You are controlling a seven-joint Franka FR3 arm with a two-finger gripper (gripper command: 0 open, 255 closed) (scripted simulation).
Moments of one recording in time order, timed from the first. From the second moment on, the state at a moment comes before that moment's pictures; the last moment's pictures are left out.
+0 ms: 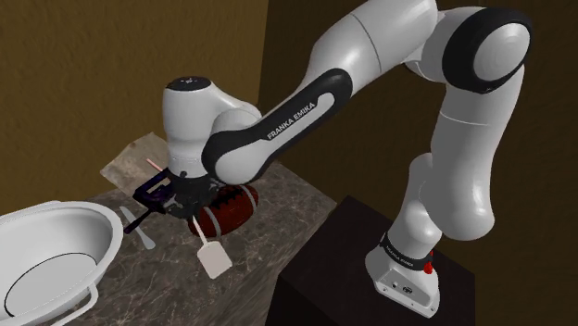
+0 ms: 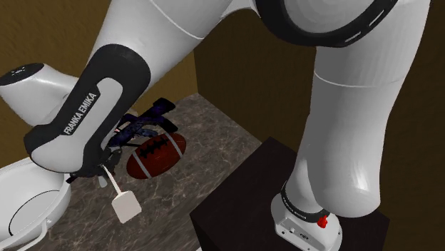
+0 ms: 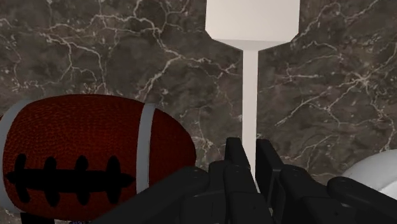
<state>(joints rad) 0.50 0.24 0.18 -2.08 -0.13 2.36 0.90</state>
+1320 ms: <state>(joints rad) 0.63 0.46 0.20 -1.95 -0.22 2.43 1.10</state>
